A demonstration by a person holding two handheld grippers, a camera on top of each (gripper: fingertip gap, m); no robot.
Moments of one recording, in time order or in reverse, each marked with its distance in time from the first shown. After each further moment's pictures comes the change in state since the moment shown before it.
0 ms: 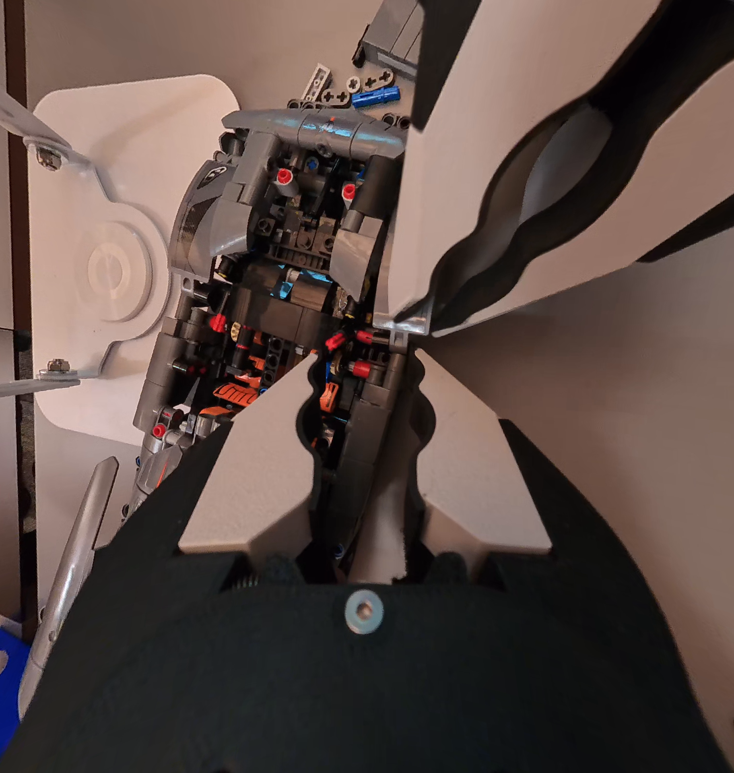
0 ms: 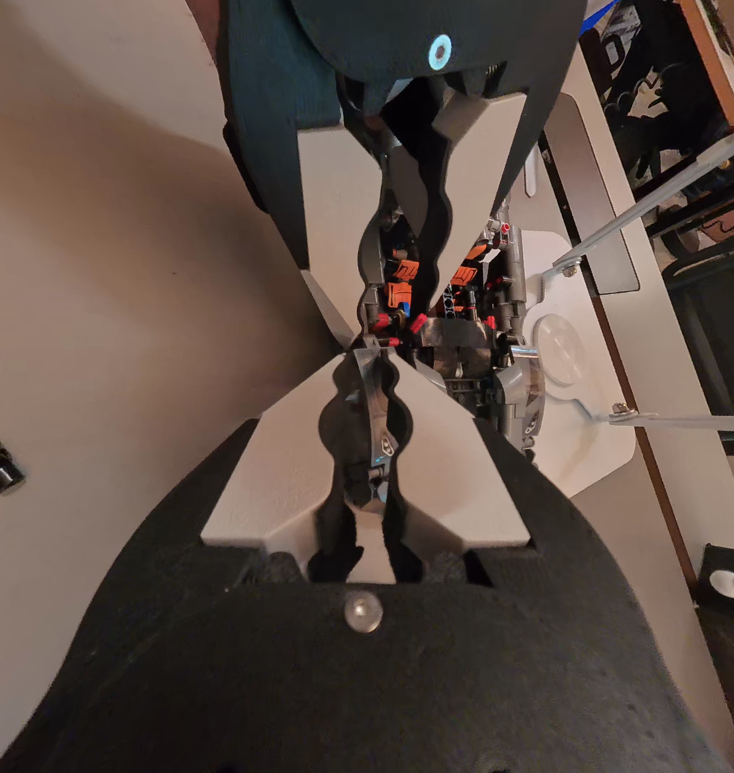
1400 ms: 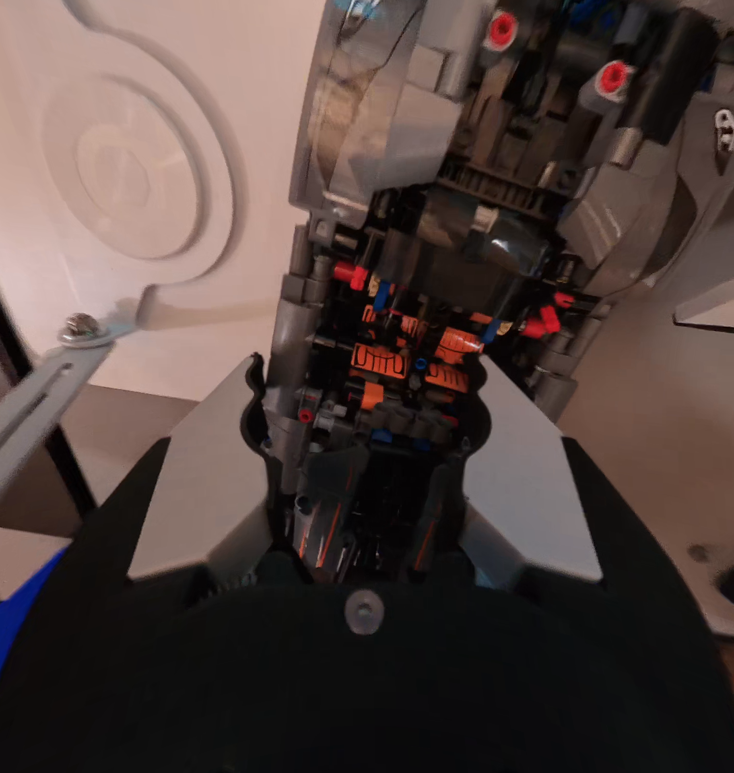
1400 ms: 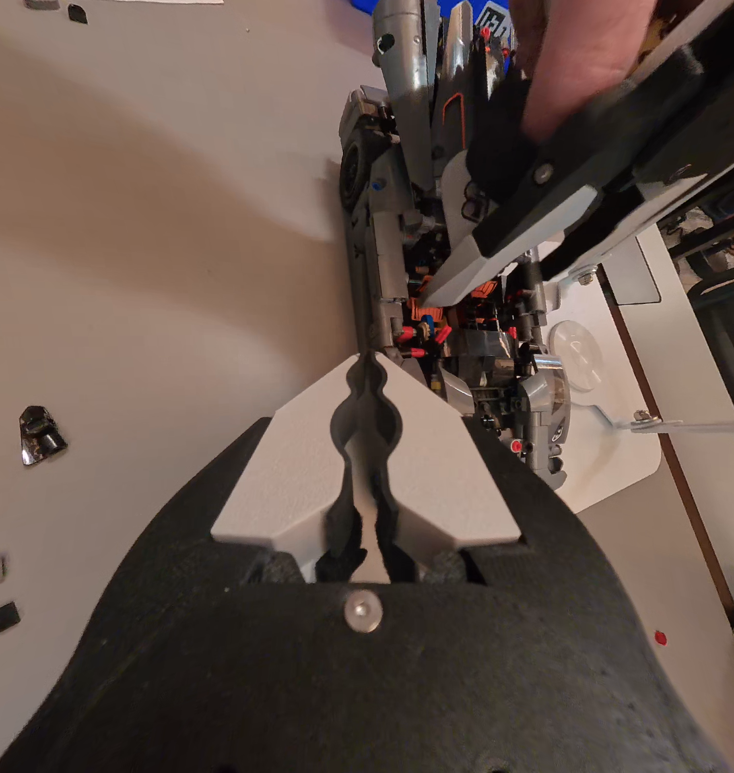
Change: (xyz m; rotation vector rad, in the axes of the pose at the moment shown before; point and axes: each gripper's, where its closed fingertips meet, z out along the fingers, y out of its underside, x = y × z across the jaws) left arm -0.066 0.028 0.013 -0.465 0.179 -0.074; right arm -0.008 0.001 -0.010 0.065 -0.055 0.015
